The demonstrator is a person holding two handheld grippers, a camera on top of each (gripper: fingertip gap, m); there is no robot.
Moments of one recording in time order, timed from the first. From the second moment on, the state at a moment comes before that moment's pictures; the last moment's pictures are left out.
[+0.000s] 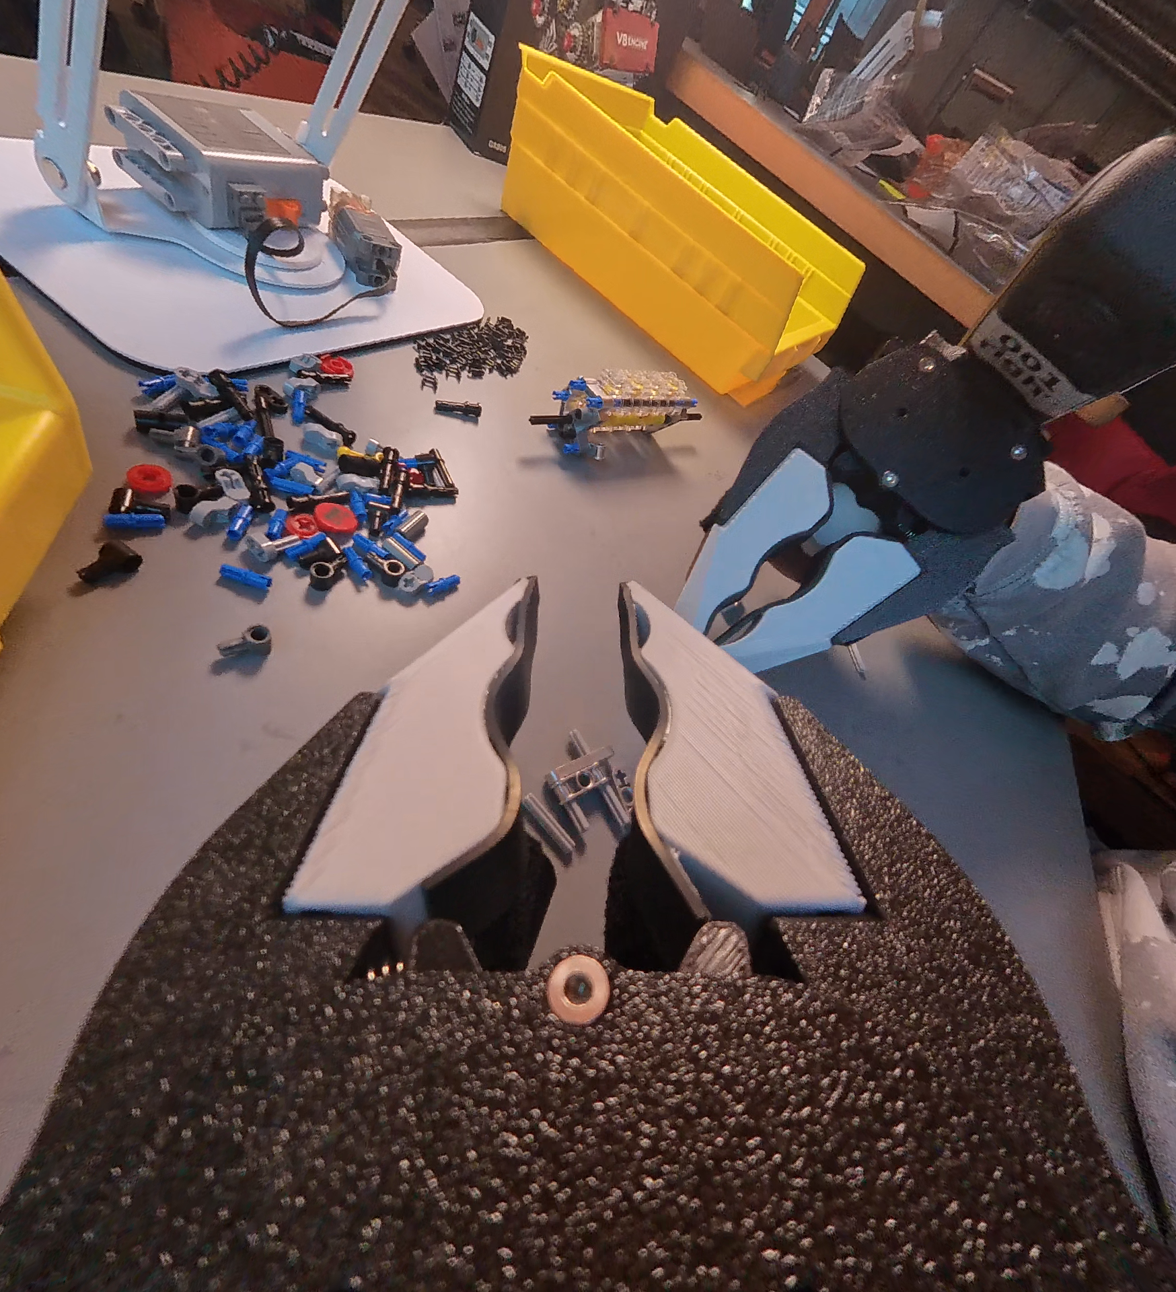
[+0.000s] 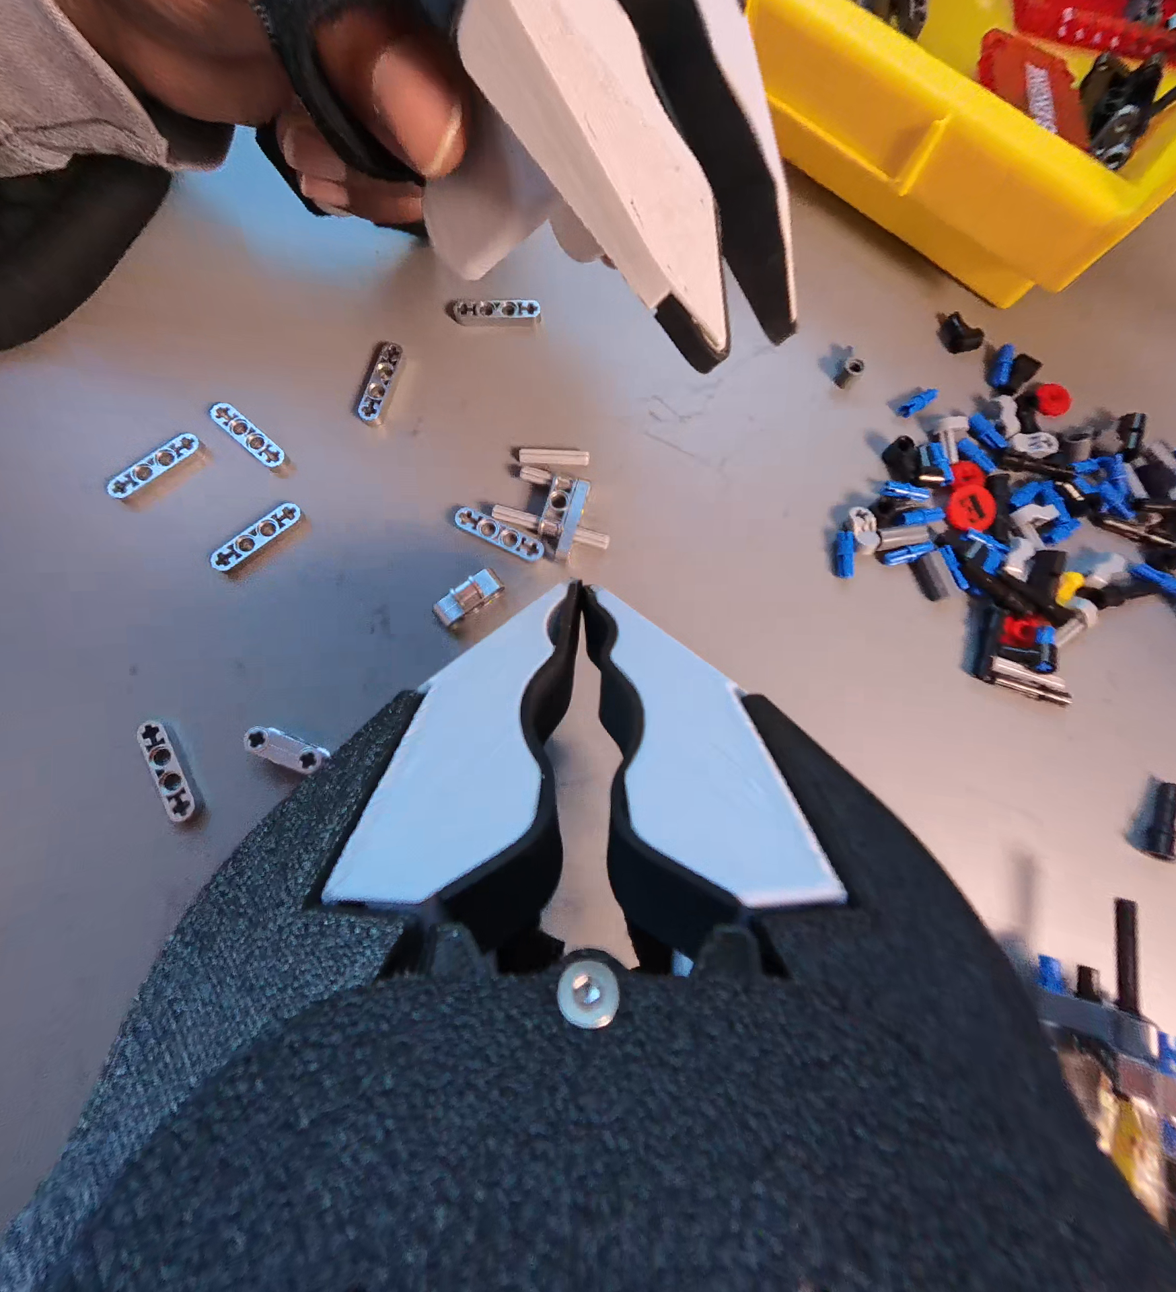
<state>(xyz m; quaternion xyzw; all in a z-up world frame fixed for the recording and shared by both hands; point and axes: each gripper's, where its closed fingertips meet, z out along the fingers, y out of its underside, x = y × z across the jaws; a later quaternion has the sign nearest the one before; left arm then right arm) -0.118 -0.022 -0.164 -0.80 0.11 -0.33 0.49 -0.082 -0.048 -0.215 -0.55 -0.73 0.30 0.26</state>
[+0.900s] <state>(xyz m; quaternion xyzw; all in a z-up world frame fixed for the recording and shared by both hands) -0.087 -0.041 -0.107 -0.68 0.11 -0.48 0.54 -0.077 -0.043 -0.125 -0.45 -0.67 0.32 0.50</state>
